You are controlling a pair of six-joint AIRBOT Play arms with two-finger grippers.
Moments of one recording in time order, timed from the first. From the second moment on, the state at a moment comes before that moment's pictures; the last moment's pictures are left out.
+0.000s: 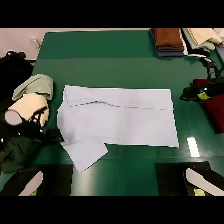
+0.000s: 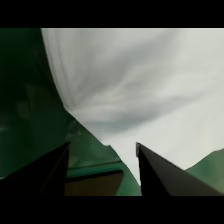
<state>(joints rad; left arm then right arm) 0.09 -0.81 0.50 1.18 -1.34 -1.57 -0.17 -1.08 1.11 -1.33 1.31 1.43</state>
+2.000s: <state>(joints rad) 0.09 -0.47 0.50 1.06 -1.52 -1.56 -0.43 -0.81 0.66 -1.25 1.55 1.31</state>
